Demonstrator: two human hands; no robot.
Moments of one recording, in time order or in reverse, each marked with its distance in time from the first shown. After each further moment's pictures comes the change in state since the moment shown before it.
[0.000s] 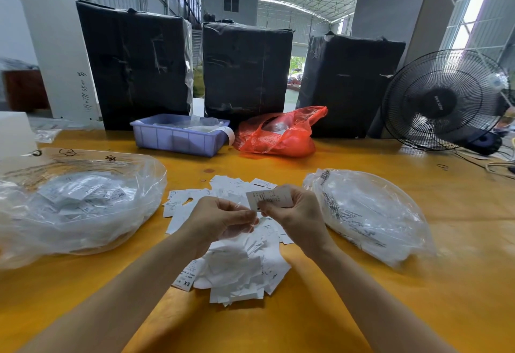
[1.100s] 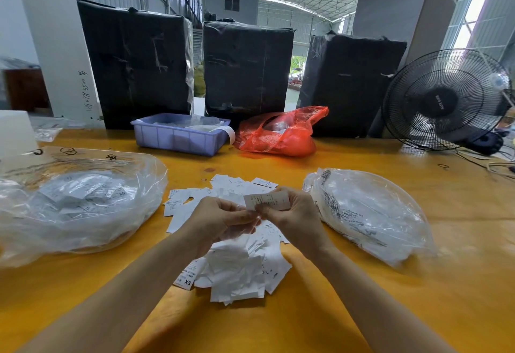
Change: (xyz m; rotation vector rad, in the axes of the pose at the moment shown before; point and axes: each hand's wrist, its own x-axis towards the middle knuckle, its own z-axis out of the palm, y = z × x) left_hand 0.003 -0.004 -0.003 -0.024 -0.042 -0.017; right_hand 0.001 0.005 0.003 -0.083 -0.042 -0.041
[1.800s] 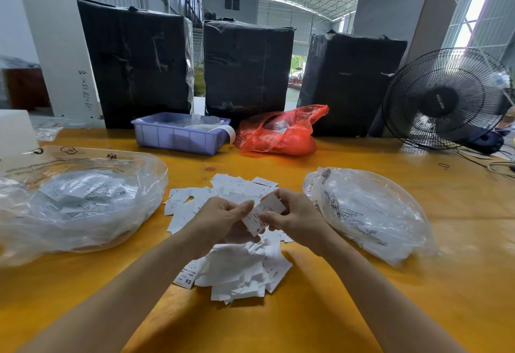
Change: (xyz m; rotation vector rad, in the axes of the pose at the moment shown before) left_hand -0.004 0.001 0.003 0.112 -0.049 -0.047; right_hand 0.004 0.001 -0.011 -0.123 -0.209 0.139
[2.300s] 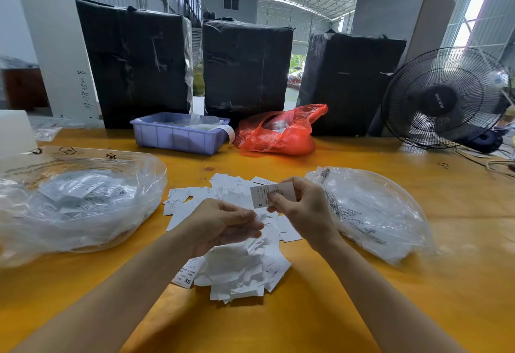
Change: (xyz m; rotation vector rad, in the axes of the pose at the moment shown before) left_hand 0.002 0.000 -0.004 -0.126 -0.042 -0.065; right_hand 0.003 0.002 -0.001 0.133 0.298 -0.119
